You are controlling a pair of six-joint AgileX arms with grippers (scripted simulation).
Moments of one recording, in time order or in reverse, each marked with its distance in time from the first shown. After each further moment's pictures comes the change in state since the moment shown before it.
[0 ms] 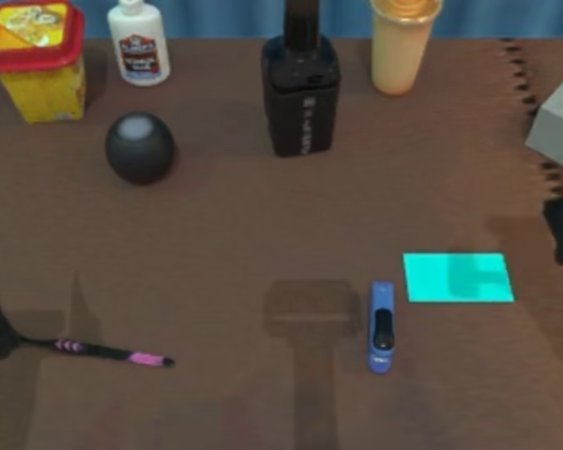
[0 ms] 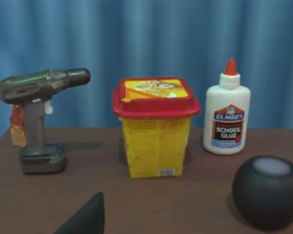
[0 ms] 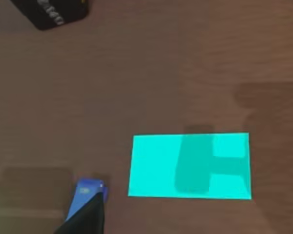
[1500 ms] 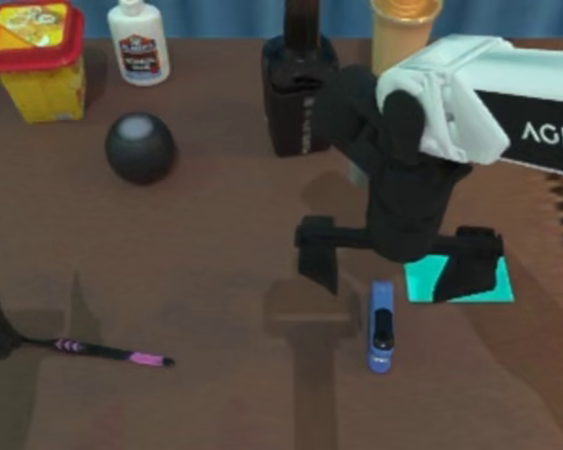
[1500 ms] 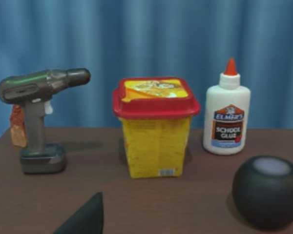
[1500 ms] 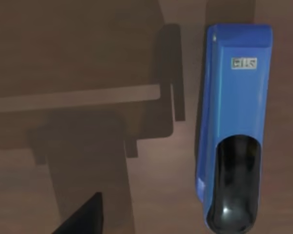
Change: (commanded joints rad) left arm 0.000 0.000 0.000 0.000 0.000 0.000; right arm 0.358 1.099 0.770 -0.520 -0.002 0.417
